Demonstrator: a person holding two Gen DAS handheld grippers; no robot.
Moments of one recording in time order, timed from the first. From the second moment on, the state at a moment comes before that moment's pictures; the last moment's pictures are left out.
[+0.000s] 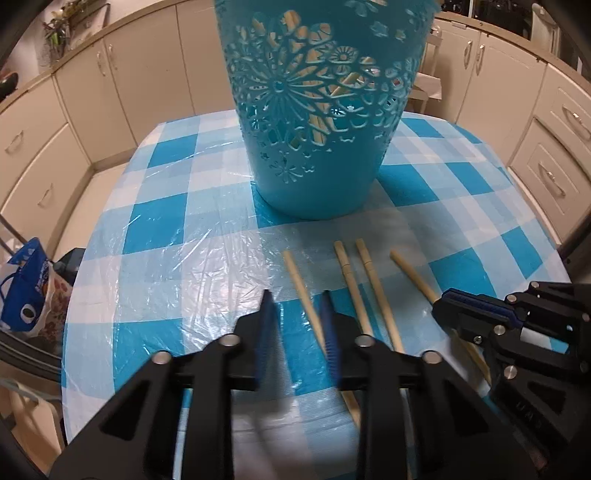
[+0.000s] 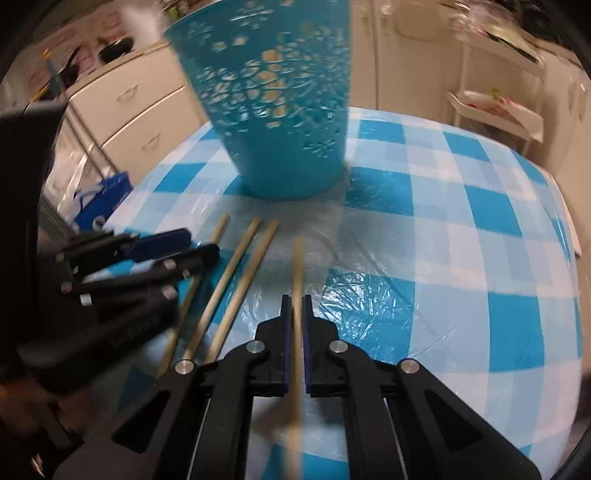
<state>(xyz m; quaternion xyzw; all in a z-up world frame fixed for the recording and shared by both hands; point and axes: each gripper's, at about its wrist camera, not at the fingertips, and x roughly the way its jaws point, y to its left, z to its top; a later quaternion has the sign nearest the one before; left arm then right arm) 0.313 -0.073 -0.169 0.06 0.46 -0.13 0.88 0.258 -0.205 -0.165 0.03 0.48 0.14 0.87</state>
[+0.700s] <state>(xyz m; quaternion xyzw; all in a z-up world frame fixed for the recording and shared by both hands) 0.270 -0.044 -0.116 -0.04 0.38 -0.22 0.90 0.248 -0.250 -0.179 0.21 0.46 0.14 0.85</state>
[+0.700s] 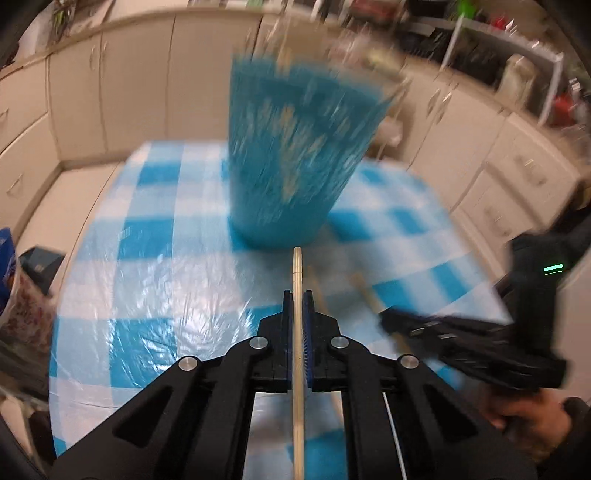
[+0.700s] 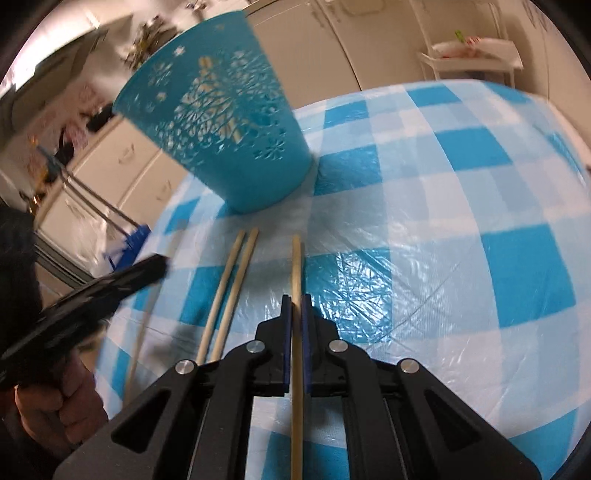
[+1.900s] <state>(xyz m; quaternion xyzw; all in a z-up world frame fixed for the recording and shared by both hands) 0.409 -0.058 0.013 -0.13 0.05 -0.14 0.98 0.245 -0.253 -0.179 0.22 0.45 0.15 0.85</state>
